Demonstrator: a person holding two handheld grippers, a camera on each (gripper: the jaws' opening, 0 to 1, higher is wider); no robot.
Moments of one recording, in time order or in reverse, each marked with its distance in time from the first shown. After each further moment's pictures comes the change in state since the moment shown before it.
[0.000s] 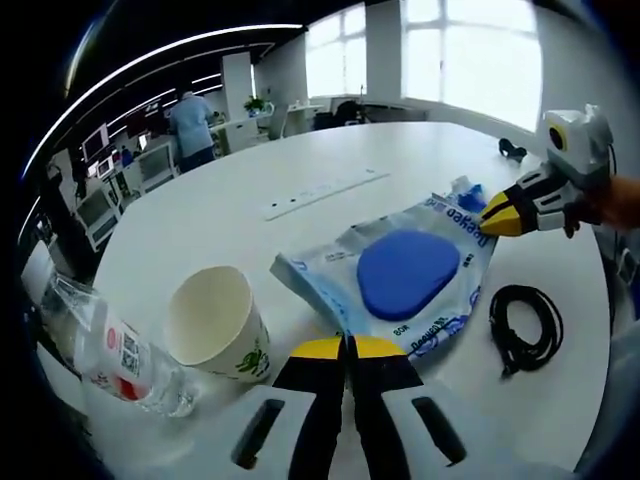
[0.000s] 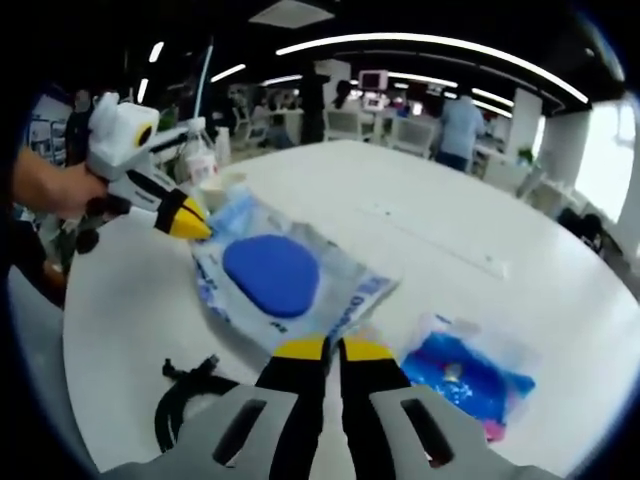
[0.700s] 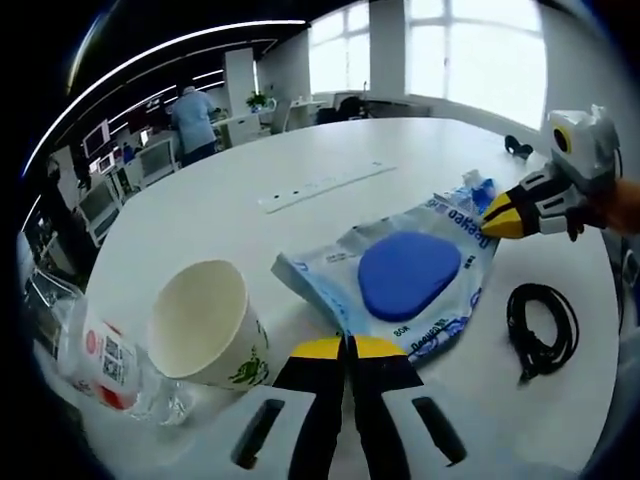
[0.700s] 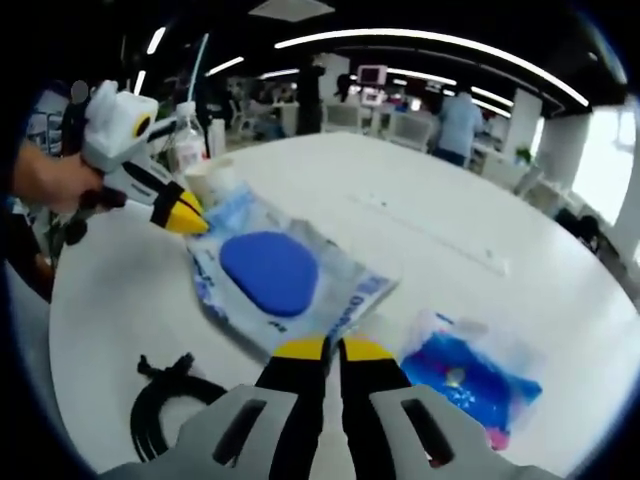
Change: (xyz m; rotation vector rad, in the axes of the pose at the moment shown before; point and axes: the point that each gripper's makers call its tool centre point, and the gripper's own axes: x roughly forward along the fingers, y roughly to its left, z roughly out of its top) left arm 0.020 0.006 -0.006 -0.010 0.017 0.009; right arm 0.020 -0.008 -0.010 -0.016 0.028 -0.027
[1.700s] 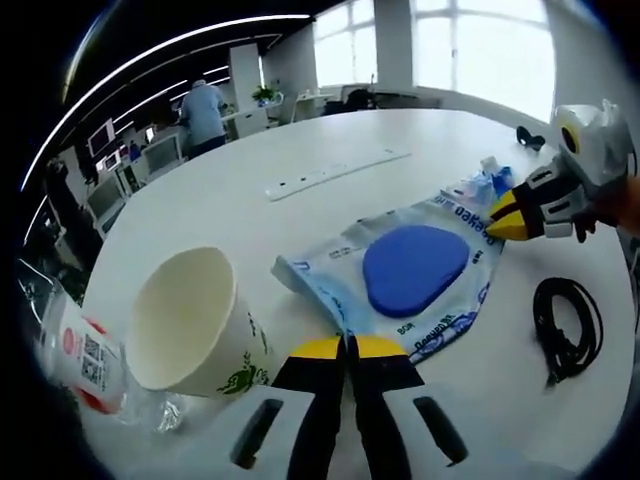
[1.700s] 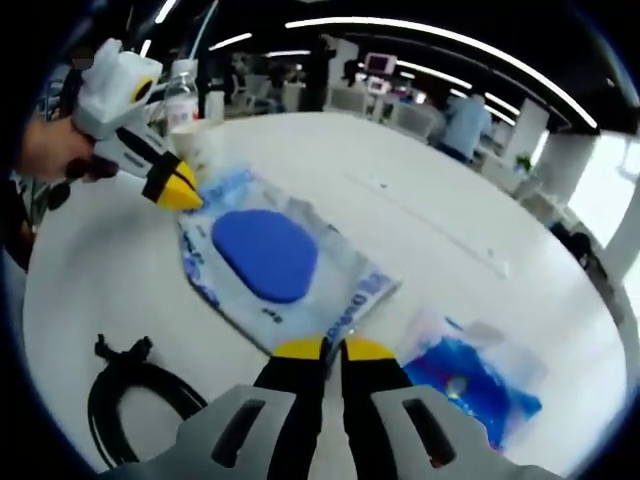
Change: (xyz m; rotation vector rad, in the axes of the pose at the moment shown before) left arm 0.021 0.009 -0.009 0.004 0.025 0.054; right arm 0.026 -0.009 -0.013 -0.108 0.072 -0.057
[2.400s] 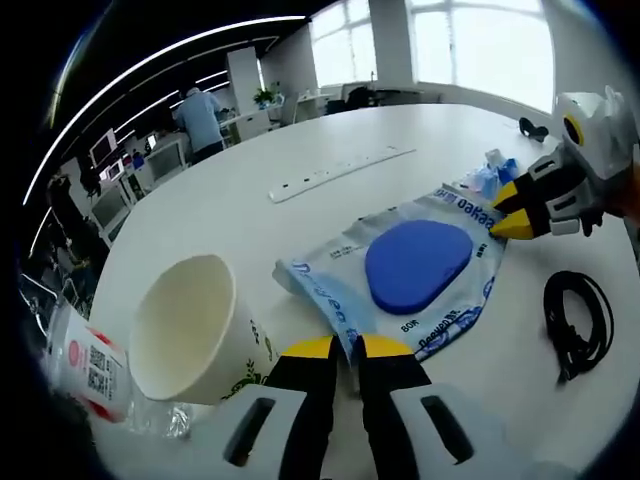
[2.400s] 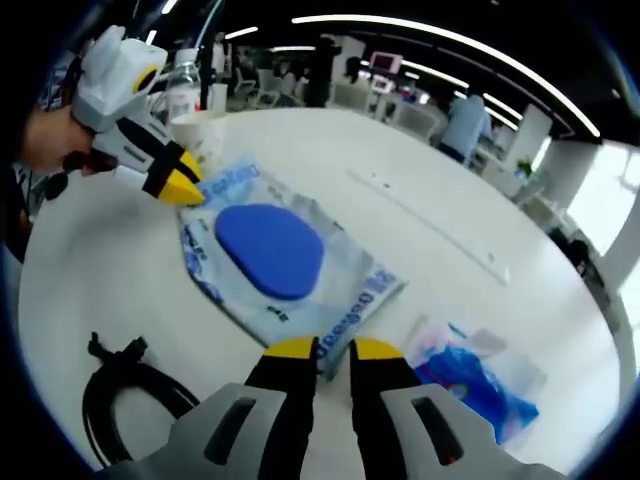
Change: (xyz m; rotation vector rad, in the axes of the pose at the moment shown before) left arm 0.002 0.004 0.002 0.046 0.002 0.035; right arm 0.001 0.003 0.001 -0.035 0.013 -0.010
